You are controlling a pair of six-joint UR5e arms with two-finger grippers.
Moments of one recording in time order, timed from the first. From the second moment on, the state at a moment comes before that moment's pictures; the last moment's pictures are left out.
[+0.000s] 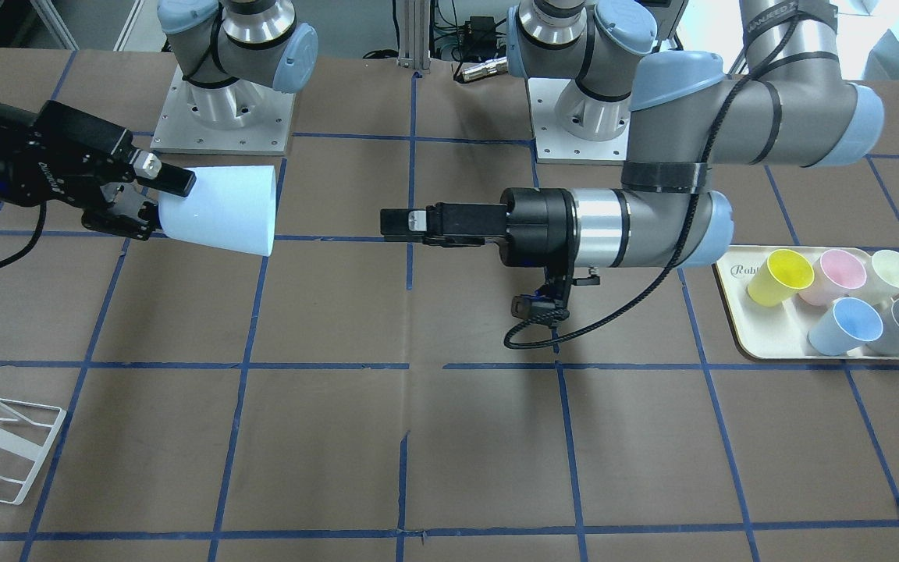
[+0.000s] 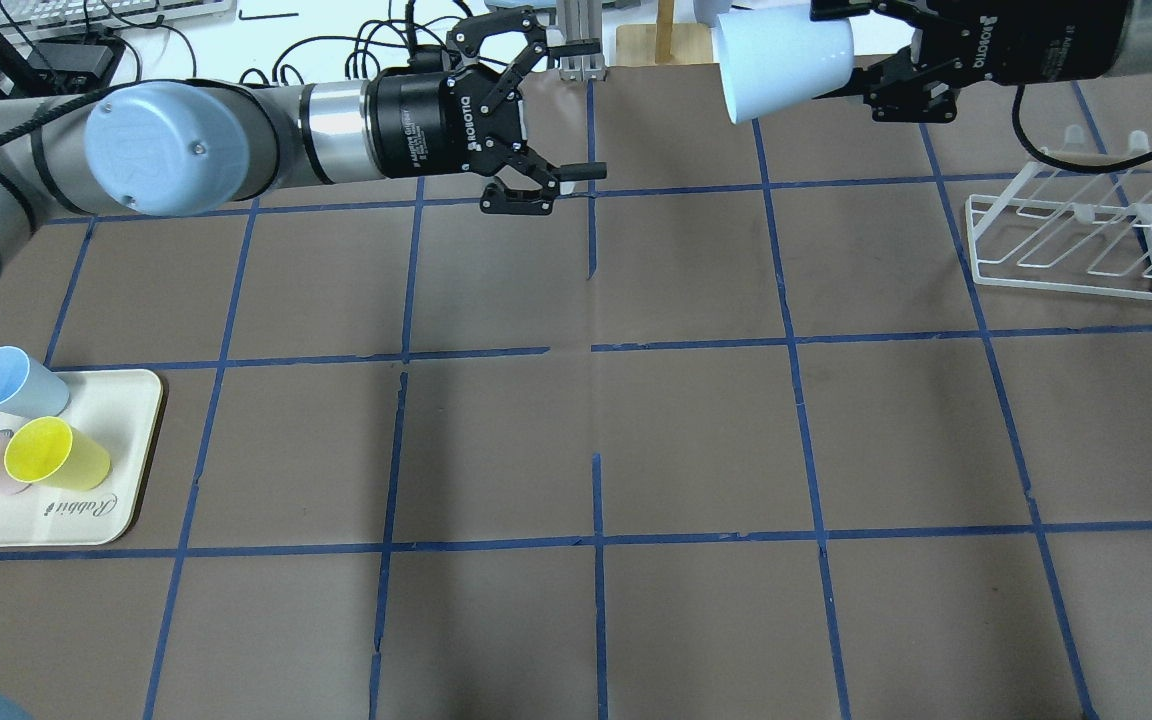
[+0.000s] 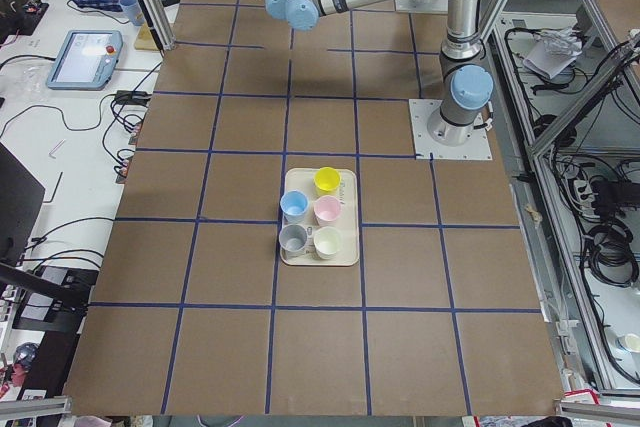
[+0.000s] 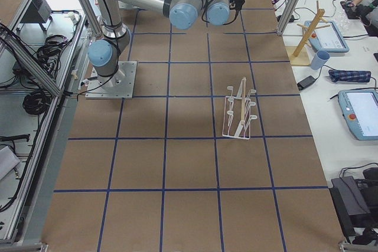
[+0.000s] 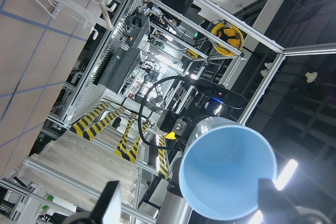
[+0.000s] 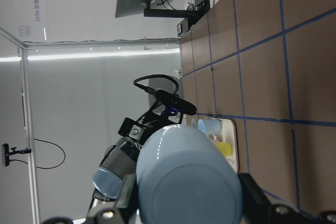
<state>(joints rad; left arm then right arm) -1.54 -1.85 -1.61 -2.03 0.02 0.24 1.18 -1.45 1.53 -0.99 -0.36 -0.68</state>
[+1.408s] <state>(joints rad) -1.42 -1.73 -1.59 -1.50 1.38 -0.06 1.13 -1.35 1.55 -1.93 -1.54 -0.53</state>
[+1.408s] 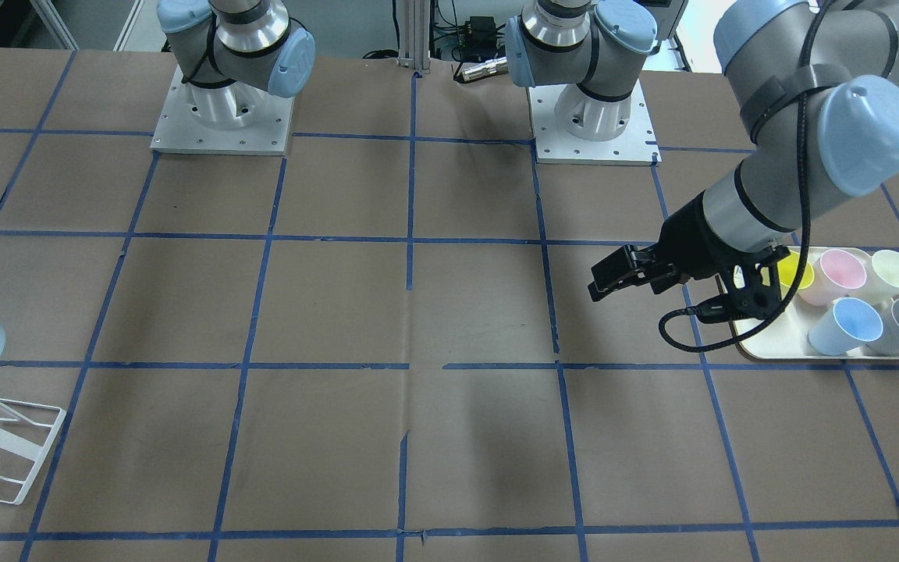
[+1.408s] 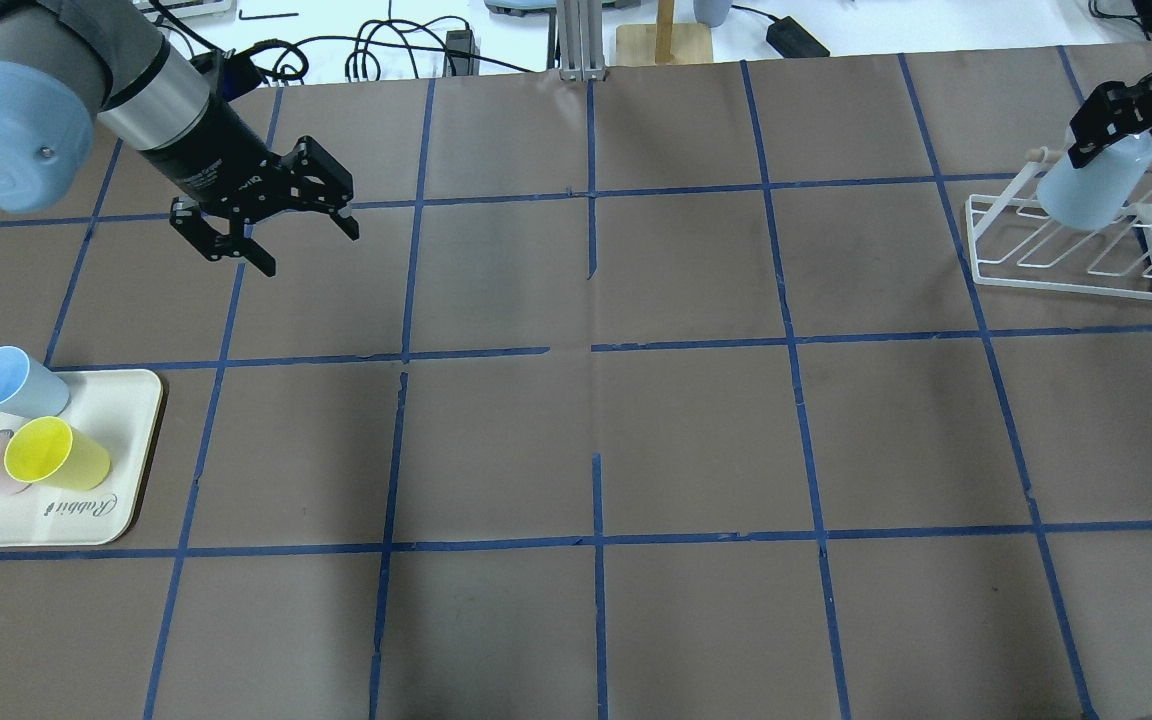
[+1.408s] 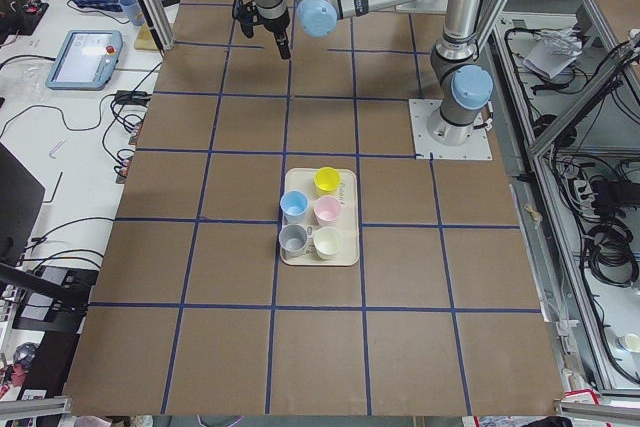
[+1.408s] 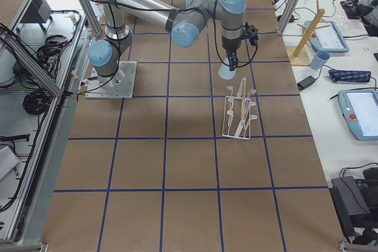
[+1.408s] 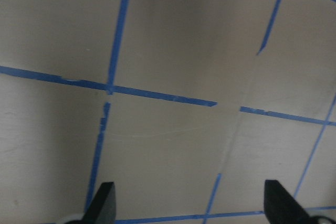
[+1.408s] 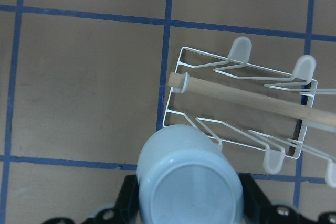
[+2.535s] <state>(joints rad) -1.54 -1.49 -1.77 -1.52 1.59 -0.04 1.13 -1.21 1.56 -2.06 -1.56 -0.55</state>
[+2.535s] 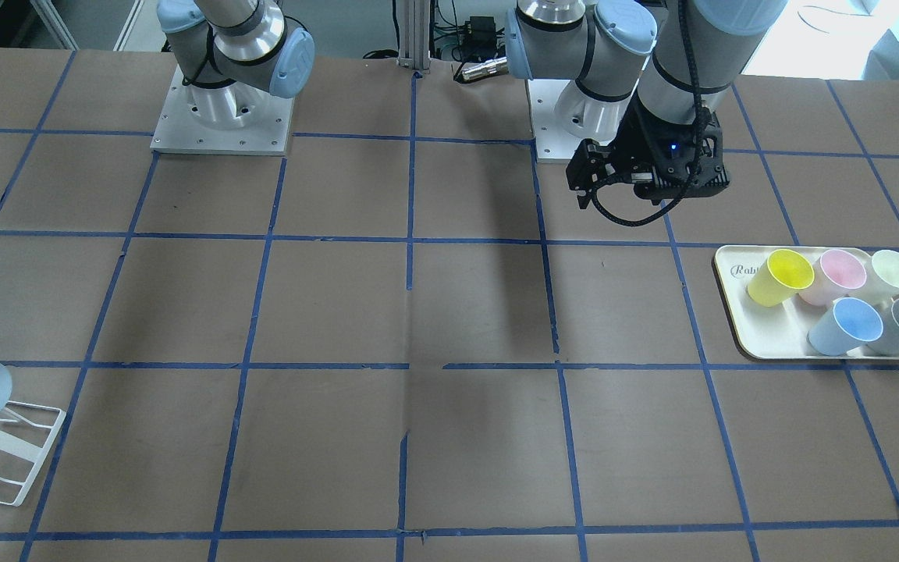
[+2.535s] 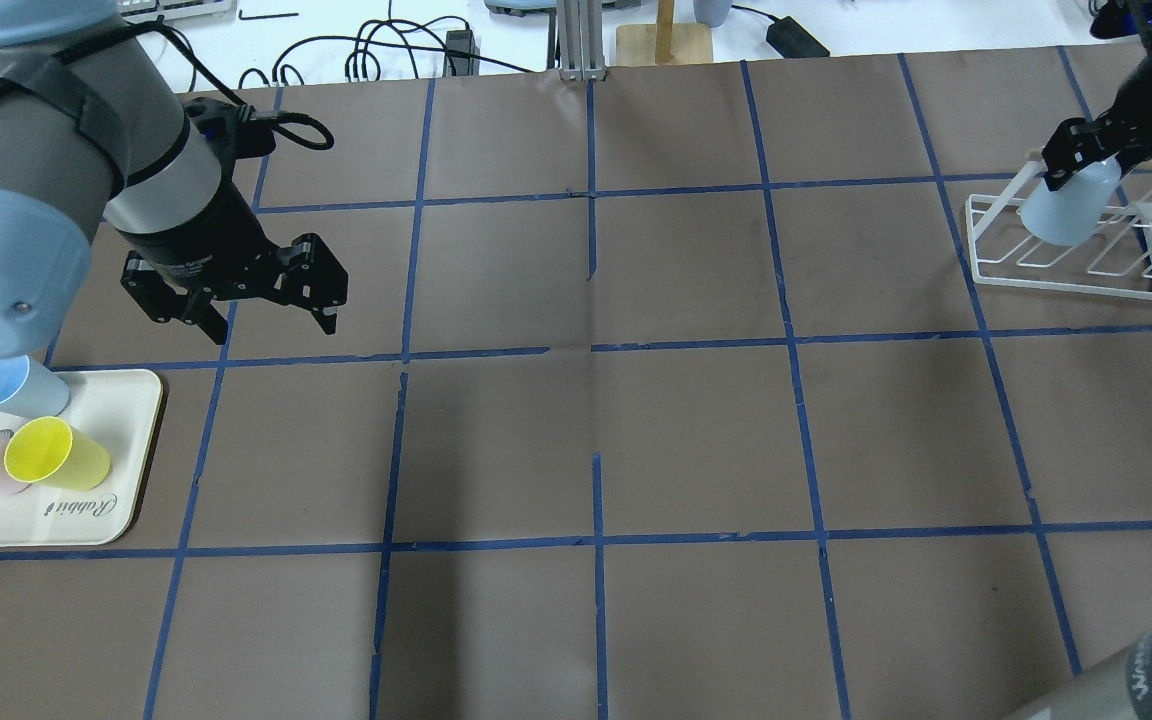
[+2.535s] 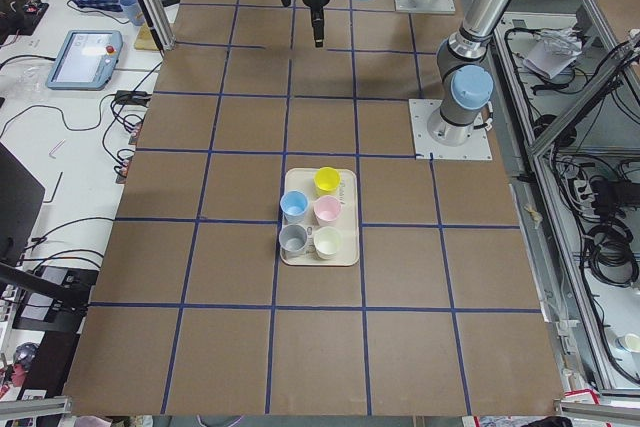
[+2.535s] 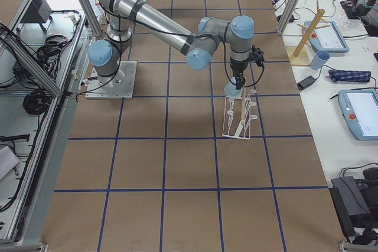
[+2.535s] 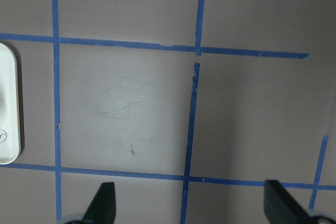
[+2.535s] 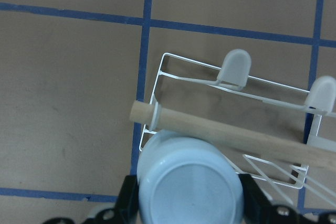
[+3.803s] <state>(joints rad) -1.49 -1.52 -1.69 -1.50 1.54 0.04 1.14 -1.55 1.54 -1.55 -1.55 -0.49</state>
